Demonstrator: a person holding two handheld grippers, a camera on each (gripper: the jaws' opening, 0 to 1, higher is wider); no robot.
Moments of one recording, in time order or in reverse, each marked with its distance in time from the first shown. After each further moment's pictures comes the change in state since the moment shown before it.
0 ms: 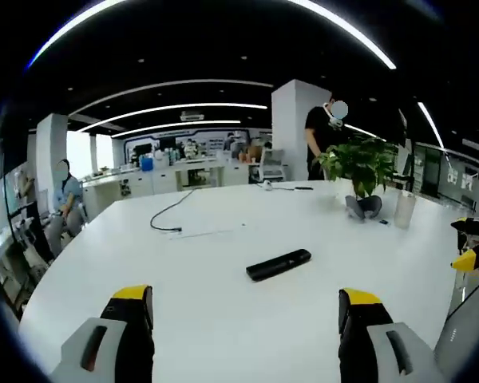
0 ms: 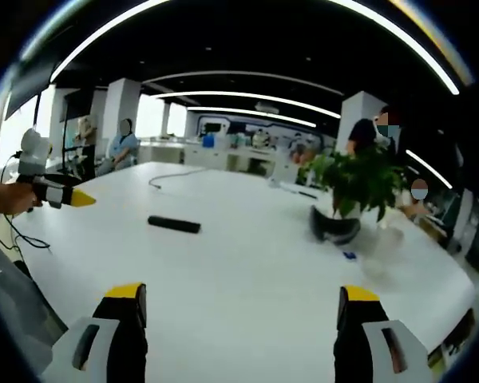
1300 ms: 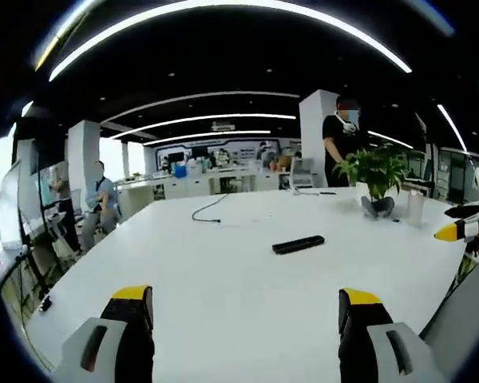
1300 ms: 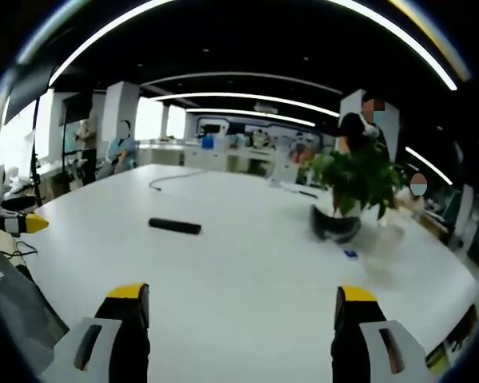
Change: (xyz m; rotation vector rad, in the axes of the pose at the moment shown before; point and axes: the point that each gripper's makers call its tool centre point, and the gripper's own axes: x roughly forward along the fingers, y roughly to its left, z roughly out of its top) left arm -0.084 0.017 -0.059 0.040 0.033 0.125; right arm -0.001 0.001 -0.001 0.017 0.004 0.010
